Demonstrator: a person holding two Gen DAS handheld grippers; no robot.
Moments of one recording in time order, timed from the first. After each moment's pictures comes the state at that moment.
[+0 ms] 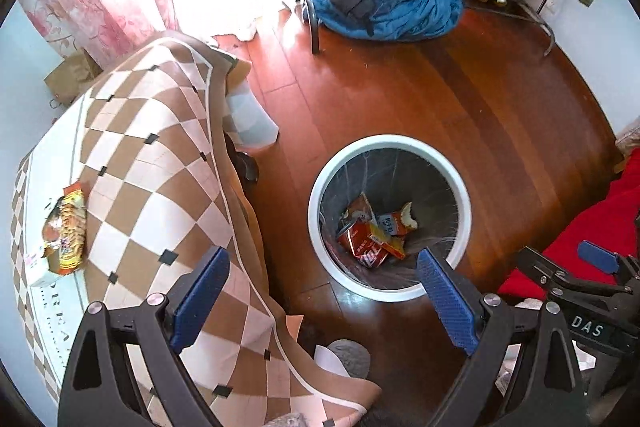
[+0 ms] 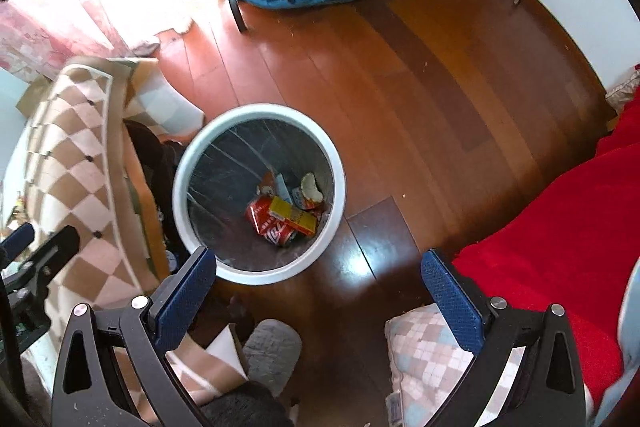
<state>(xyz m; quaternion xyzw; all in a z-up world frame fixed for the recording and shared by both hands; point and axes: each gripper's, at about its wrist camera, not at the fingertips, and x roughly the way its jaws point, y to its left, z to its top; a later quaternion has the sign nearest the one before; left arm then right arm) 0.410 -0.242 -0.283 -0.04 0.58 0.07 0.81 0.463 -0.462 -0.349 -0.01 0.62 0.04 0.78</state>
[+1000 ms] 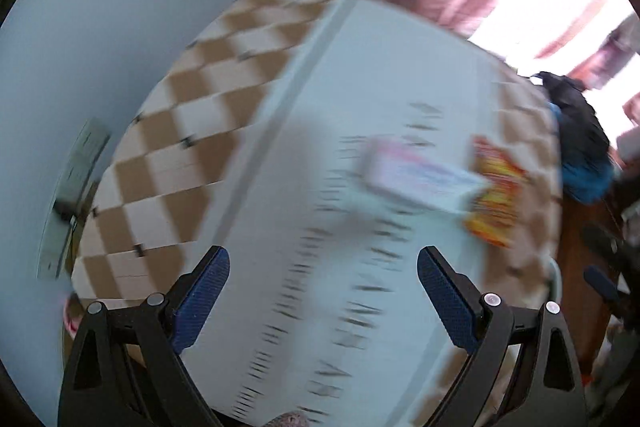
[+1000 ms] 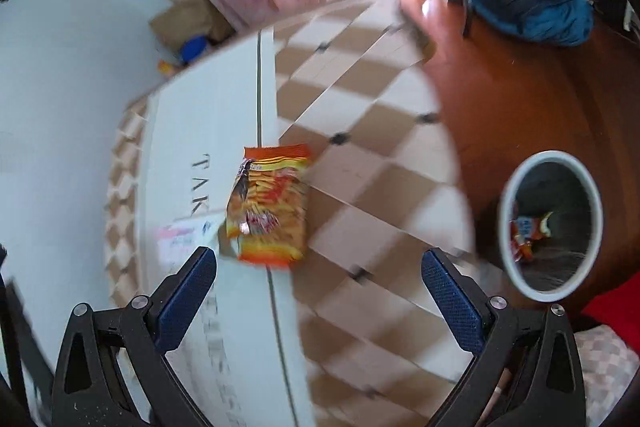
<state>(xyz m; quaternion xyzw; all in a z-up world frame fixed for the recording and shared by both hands) 0.167 0.142 -0.276 -0.31 0.53 0.35 0.71 0.410 -0.044 -0.316 -0.03 0.63 0.25 0.73</state>
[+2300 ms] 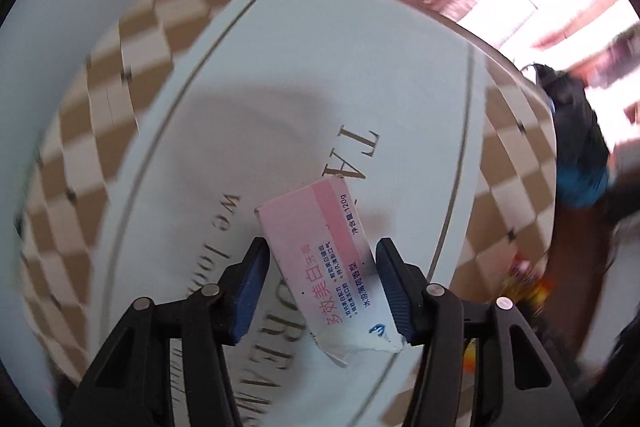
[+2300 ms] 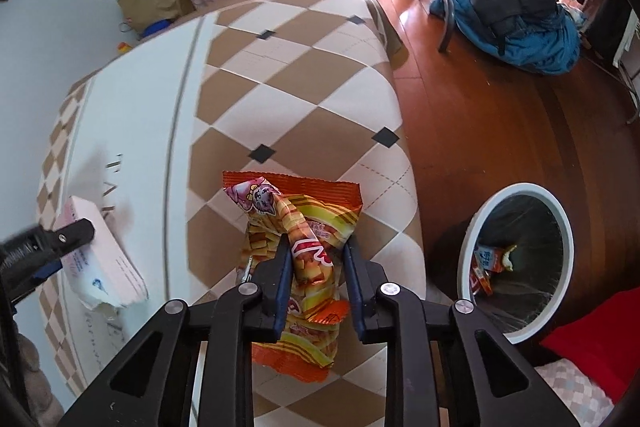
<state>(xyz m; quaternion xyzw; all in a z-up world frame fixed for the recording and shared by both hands) 0.290 0.135 -0.307 -0.31 0.55 0.30 0.71 0.442 -0.060 -0.359 -0.11 0.60 0.22 0.76</state>
